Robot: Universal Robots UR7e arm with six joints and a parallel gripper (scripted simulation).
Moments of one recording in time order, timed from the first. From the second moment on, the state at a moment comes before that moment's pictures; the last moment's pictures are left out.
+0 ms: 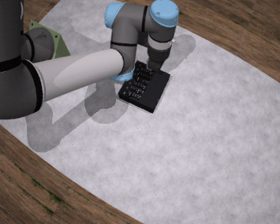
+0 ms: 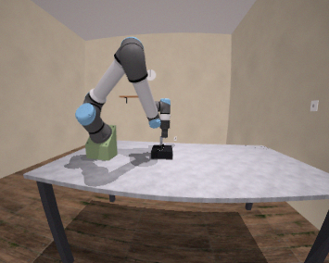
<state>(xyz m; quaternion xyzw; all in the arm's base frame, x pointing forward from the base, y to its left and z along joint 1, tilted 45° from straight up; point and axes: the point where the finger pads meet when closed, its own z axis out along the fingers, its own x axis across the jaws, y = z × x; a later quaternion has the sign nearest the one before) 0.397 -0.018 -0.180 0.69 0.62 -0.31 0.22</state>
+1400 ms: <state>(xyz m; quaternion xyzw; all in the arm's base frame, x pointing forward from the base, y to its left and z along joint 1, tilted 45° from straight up) 0.398 -0.019 -0.180 0.69 0.62 -0.31 0.22</state>
